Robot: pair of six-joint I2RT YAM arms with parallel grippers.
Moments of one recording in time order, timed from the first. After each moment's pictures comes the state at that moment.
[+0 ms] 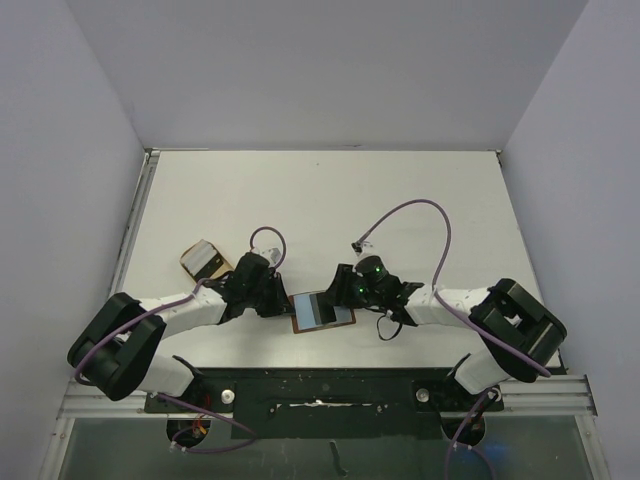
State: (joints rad) left arm -0.62 1.39 0.51 0.00 0.25 -0.75; right arm 0.78 1.49 0.55 0.26 -0.06 0.76
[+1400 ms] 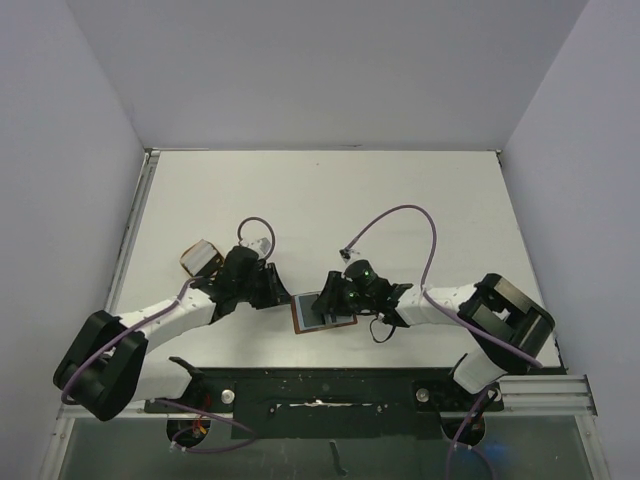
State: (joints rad) left arm -0.56 1.31 0.52 -0.05 0.24 -0.75; right arm 0.84 1.57 0.58 0.29 -0.16 0.88
